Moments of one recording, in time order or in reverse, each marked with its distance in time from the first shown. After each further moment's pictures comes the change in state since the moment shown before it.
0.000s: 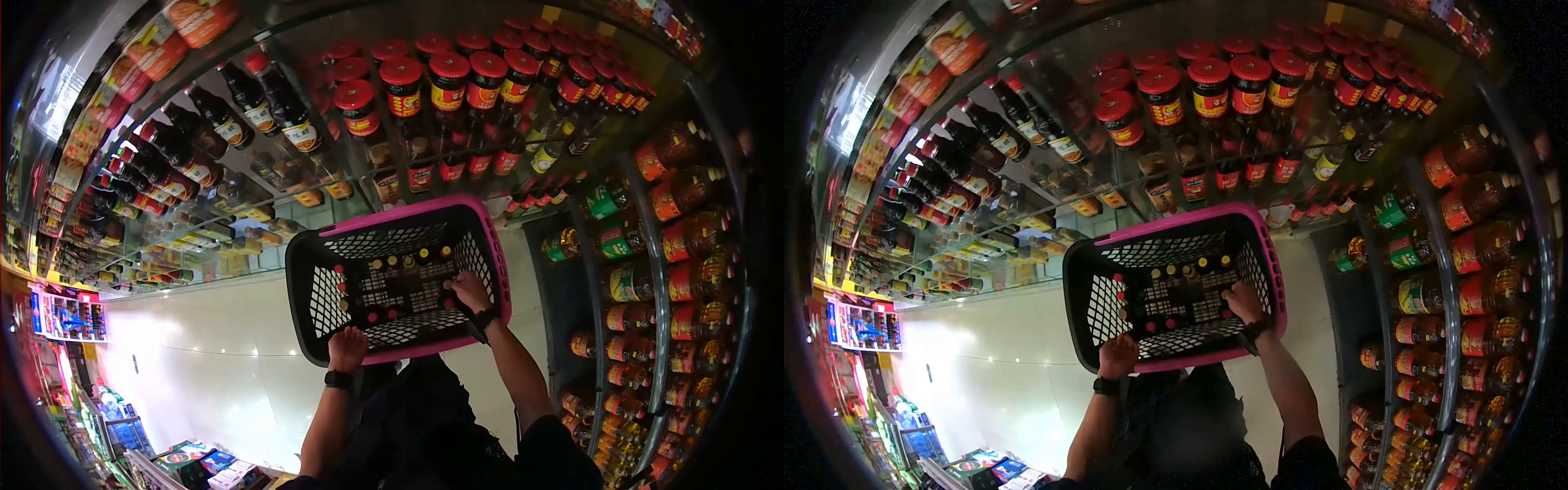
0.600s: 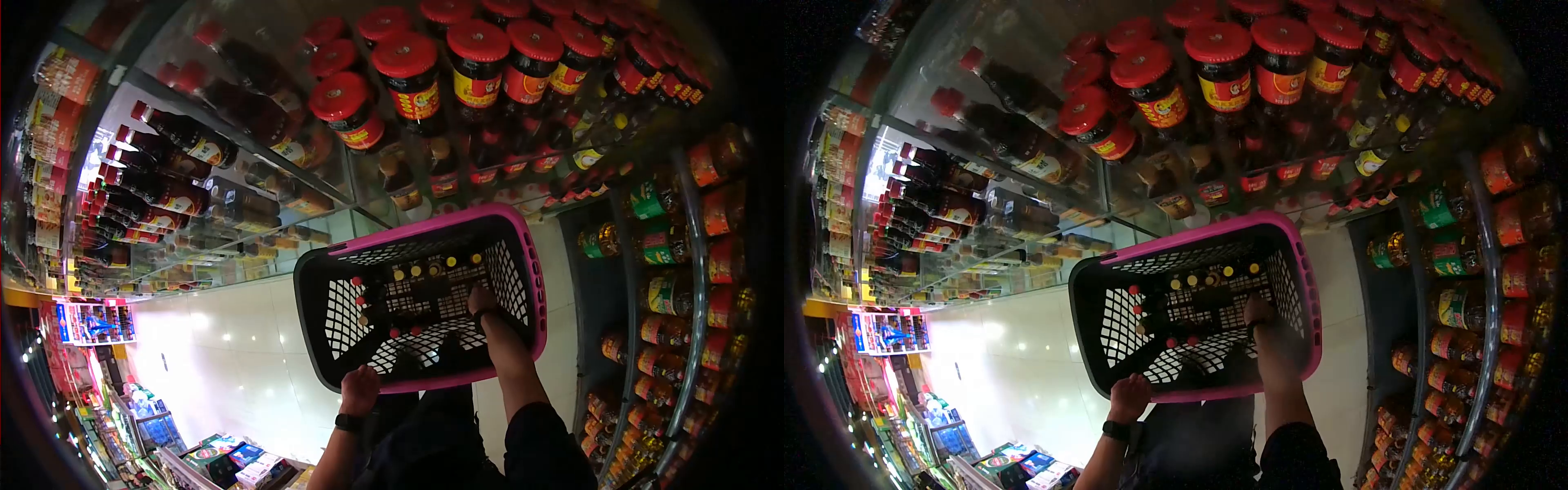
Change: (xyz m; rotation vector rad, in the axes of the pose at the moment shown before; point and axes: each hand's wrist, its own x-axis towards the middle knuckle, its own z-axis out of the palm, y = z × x) left_hand 0.009 0.016 -0.005 0.046 -0.121 0.029; right_hand 0.110 0.029 0.086 -0.516 -0.123 0.263
